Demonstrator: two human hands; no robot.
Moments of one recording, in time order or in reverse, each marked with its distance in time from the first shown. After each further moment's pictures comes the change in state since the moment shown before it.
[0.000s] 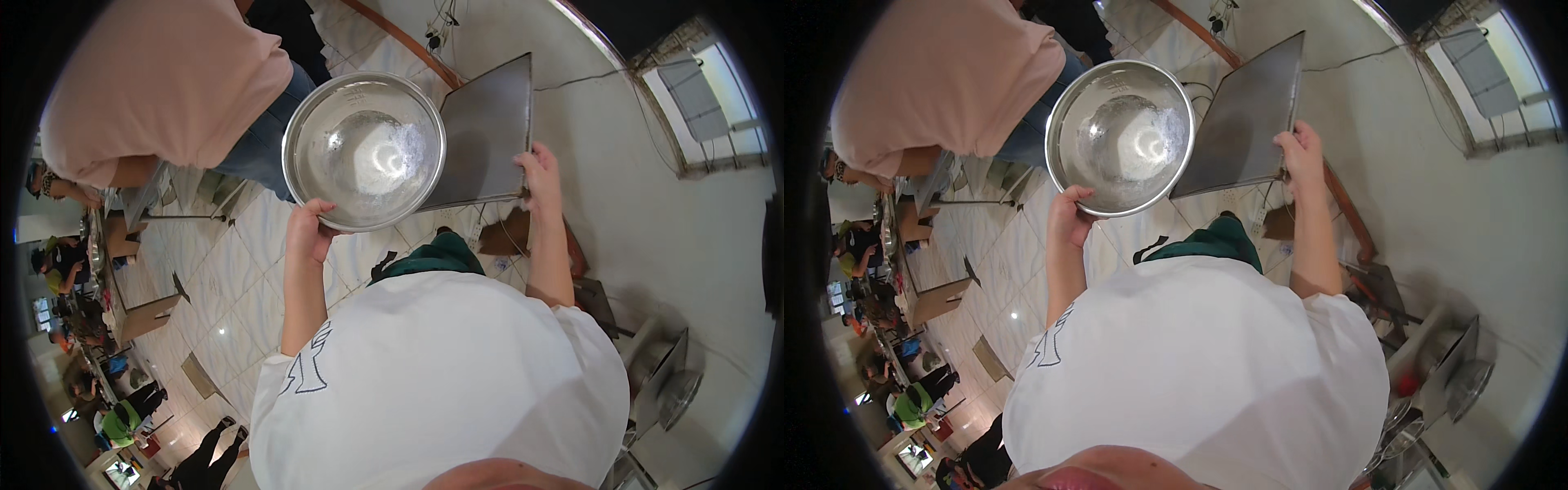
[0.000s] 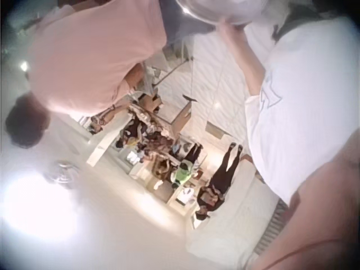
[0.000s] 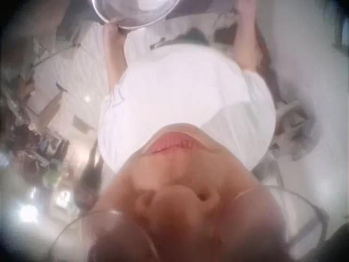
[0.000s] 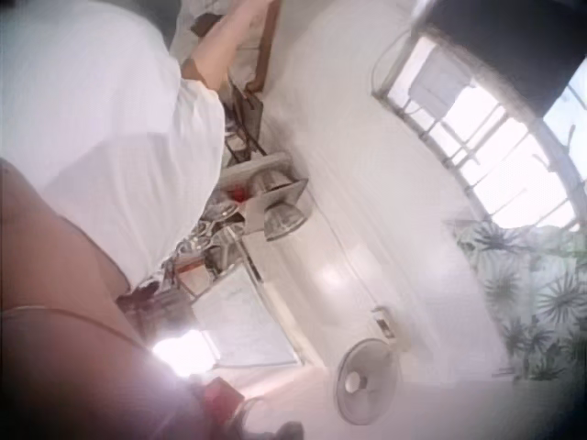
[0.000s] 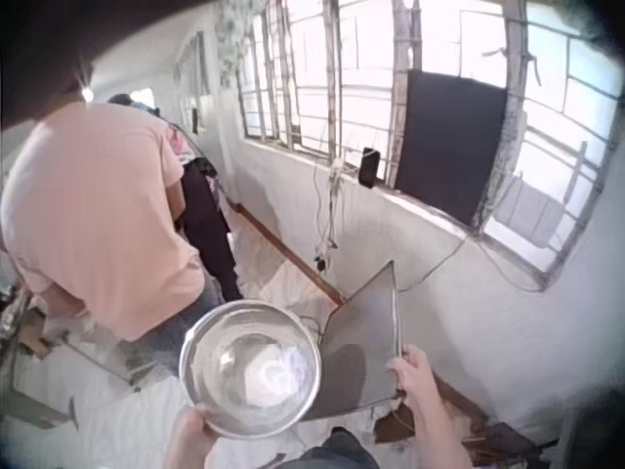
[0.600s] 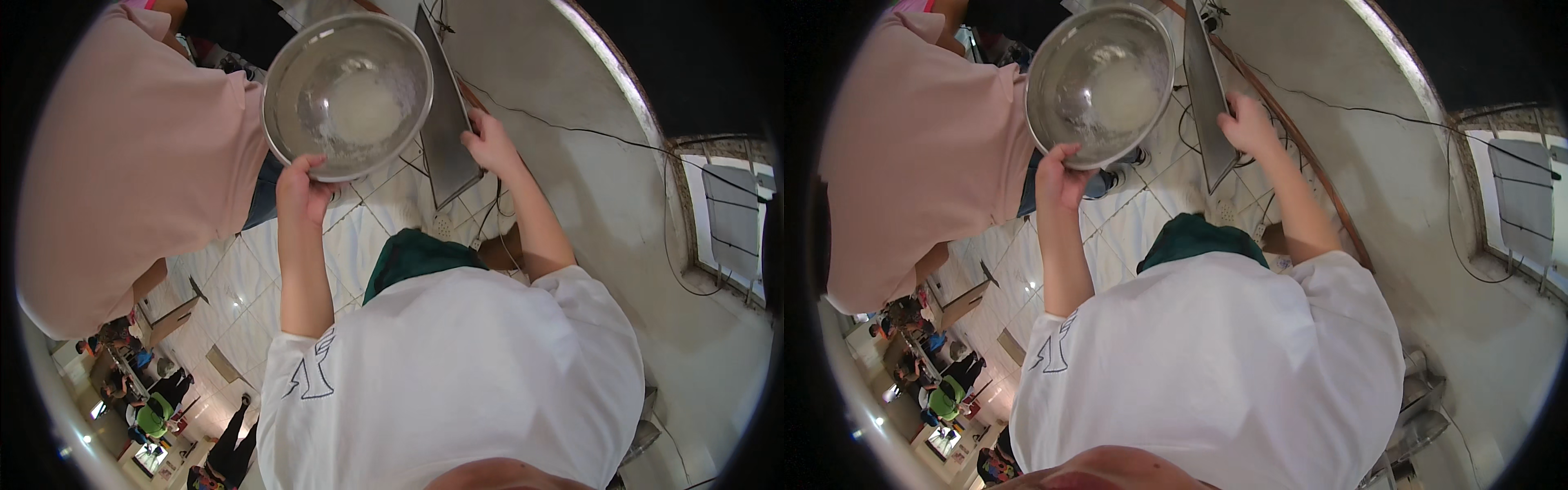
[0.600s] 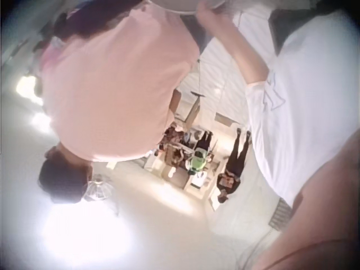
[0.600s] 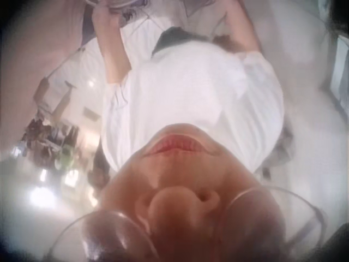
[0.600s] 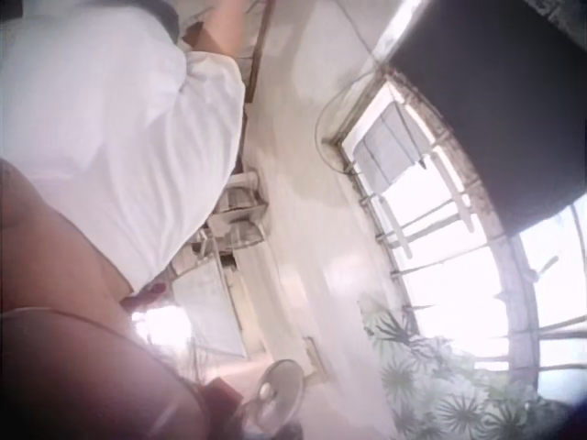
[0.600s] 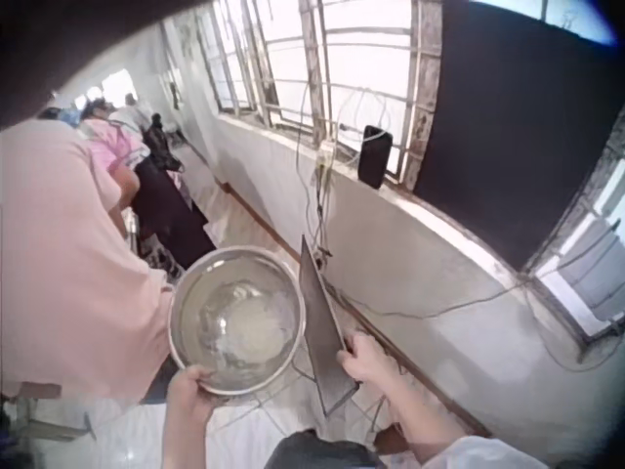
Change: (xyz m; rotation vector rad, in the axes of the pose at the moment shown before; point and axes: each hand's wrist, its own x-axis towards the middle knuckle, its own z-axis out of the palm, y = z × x) left_hand 0.198 0.106 0.188 -0.178 0.069 0.040; right_hand 0.278 0.006 0.040 -0.706 -0.299 -0.193
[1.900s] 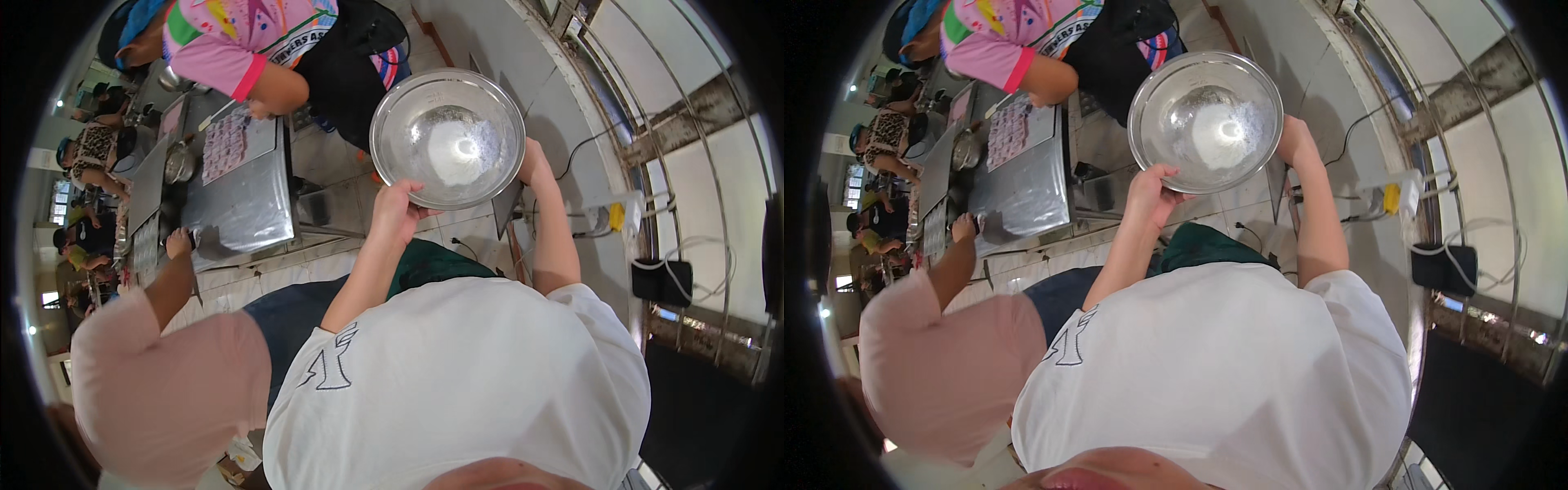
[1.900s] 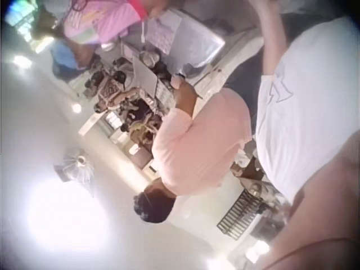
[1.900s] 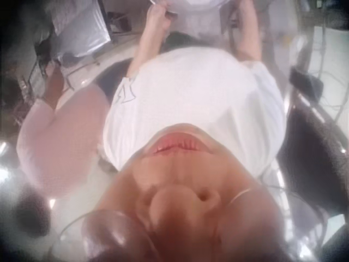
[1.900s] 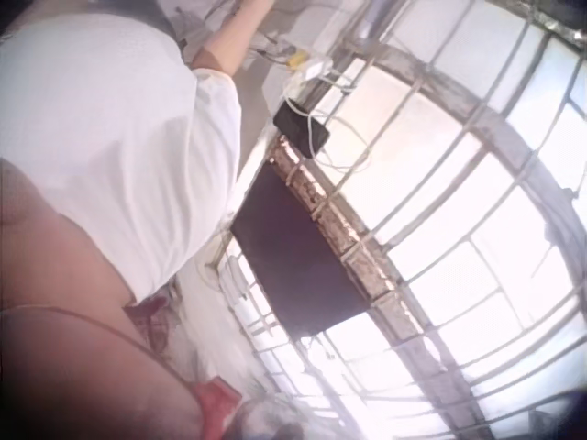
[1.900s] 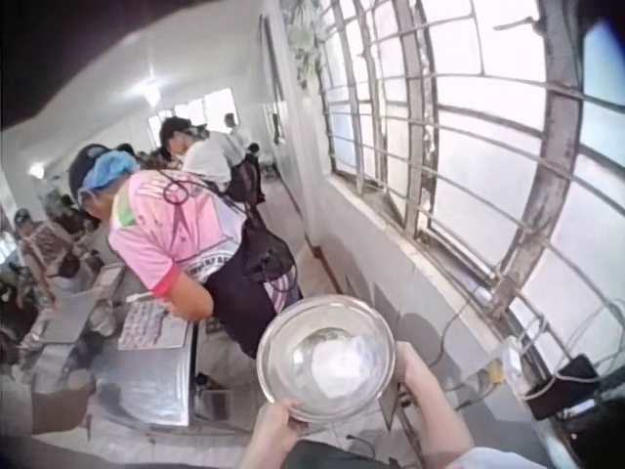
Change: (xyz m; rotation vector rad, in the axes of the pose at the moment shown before) left_hand 0.328 0.212 0.132 -0.172 0.044 0.053; right_hand 0.540 -0.142 0.060 -0.352 -0.221 -0.284
